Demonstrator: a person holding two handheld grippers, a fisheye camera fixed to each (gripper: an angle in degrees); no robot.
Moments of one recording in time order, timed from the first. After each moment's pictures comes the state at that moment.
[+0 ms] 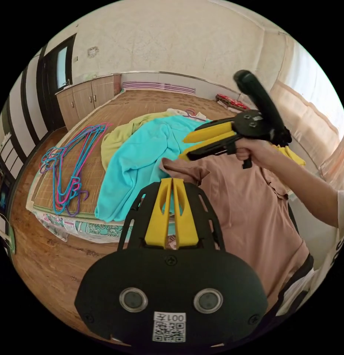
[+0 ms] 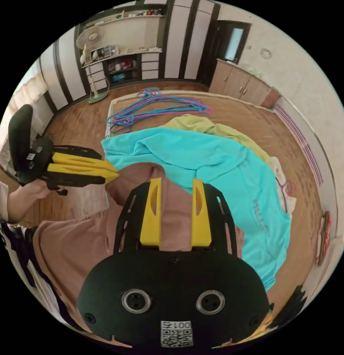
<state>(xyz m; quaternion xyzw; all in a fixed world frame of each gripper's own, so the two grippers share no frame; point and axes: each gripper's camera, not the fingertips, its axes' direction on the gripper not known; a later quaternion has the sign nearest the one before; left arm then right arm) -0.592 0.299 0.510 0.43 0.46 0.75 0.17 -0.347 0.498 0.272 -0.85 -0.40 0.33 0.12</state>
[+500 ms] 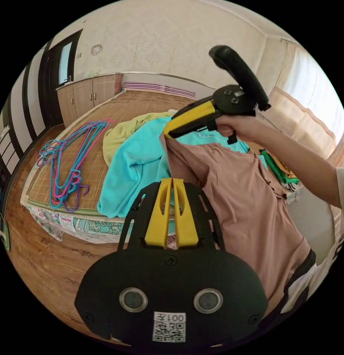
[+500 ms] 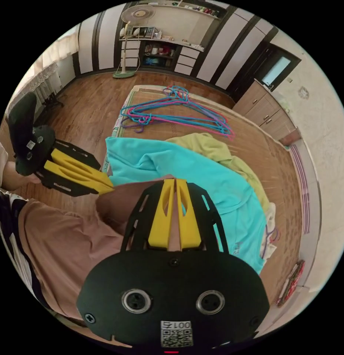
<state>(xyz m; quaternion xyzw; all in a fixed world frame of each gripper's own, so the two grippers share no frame) -0.561 0.224 0.492 0.41 0.48 0.75 0.17 -0.413 0.547 0.335 -0.79 -0.52 0.28 0.16</state>
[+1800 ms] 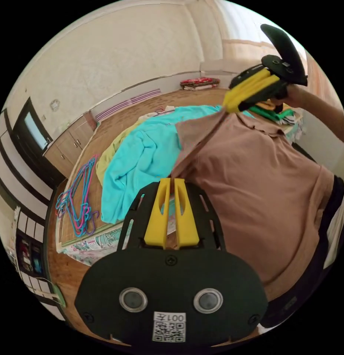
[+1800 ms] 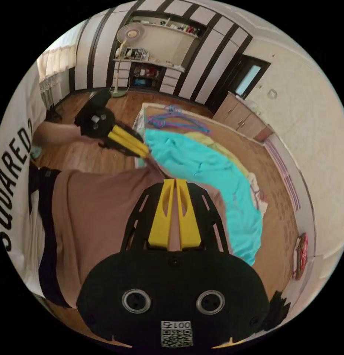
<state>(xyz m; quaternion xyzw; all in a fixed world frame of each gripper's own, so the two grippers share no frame) -0.607 0.226 0.622 0.57 0.35 0.74 0.03 -0.246 0.382 0.380 -0.82 -0.45 0.28 0.23</state>
